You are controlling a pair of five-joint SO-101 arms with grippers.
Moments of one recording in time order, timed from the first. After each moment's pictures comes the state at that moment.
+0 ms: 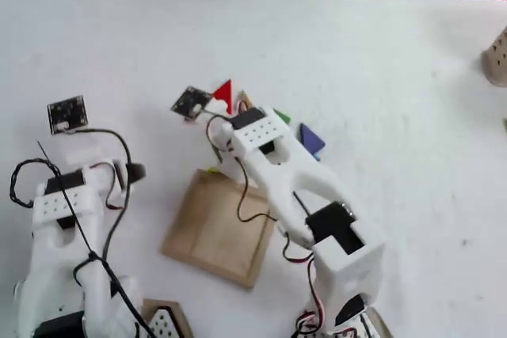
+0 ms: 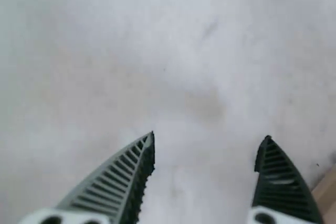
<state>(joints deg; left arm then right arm) -22.0 -29.8 62.0 45.1 2.9 -34.7 19.1 10.8 59.4 30.0</state>
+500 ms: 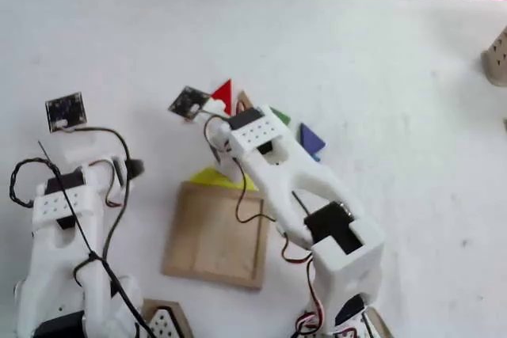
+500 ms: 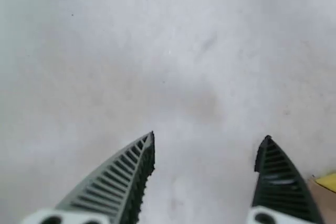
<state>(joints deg) -22.0 -29.8 62.0 42.6 2.9 -35.1 18.8 11.3 60.0 28.7</state>
